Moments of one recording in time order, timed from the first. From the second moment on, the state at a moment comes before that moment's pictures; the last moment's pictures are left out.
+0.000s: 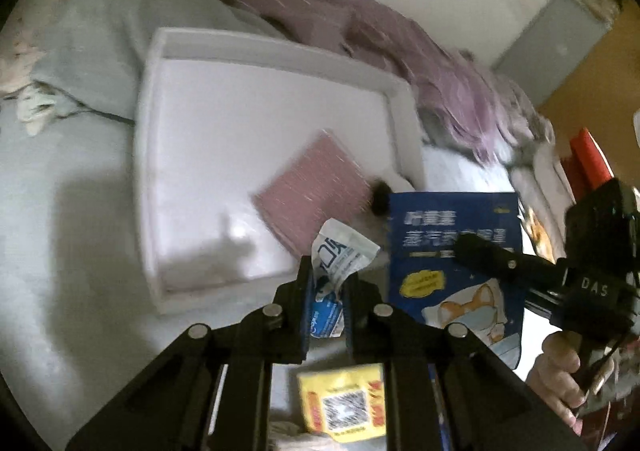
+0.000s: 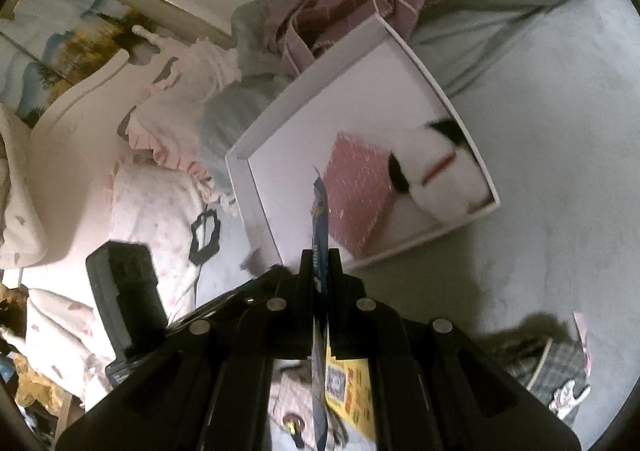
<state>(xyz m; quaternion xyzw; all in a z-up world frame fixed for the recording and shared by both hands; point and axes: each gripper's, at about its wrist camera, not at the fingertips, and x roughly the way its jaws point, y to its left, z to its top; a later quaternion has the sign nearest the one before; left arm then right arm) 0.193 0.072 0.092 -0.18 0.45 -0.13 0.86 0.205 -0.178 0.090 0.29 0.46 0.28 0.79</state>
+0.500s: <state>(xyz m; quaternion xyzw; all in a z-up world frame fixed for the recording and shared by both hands) 0.208 0.112 0.069 -0.23 0.40 -0.06 0.89 0.275 -0.114 0.106 0.21 0.44 0.35 0.80</state>
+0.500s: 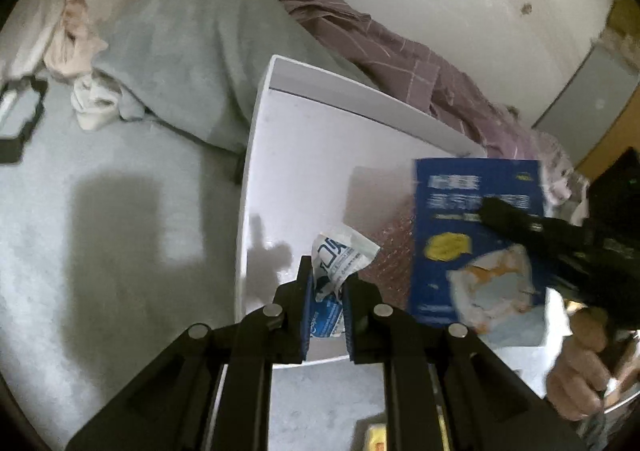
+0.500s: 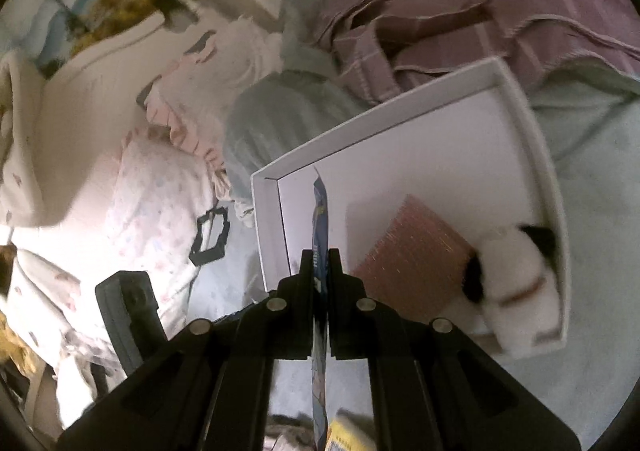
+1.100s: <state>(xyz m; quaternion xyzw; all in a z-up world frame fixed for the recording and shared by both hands) 0.211 0.117 0.050 -0.26 0.42 -0.04 0.87 0.307 -0.021 0.053 0.18 0.47 0.38 0.78</state>
